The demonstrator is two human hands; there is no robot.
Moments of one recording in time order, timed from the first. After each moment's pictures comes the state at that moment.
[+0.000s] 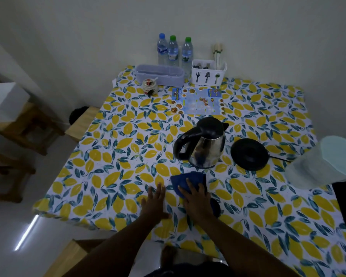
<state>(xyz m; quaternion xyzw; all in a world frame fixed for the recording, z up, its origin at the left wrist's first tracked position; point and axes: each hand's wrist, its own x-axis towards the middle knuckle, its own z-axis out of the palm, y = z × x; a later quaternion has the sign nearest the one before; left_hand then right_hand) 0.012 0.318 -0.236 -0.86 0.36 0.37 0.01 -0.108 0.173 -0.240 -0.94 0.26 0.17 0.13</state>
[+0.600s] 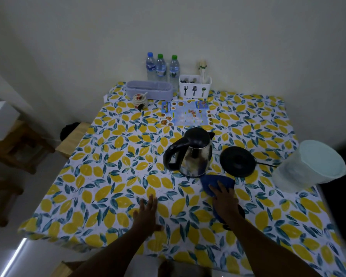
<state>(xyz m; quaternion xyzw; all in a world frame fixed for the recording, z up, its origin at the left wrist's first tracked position) 0.016 0.313 -0.231 -0.85 0.36 0.37 0.04 -0.167 0.069 -0.225 -0.88 0.41 0.18 0.18</state>
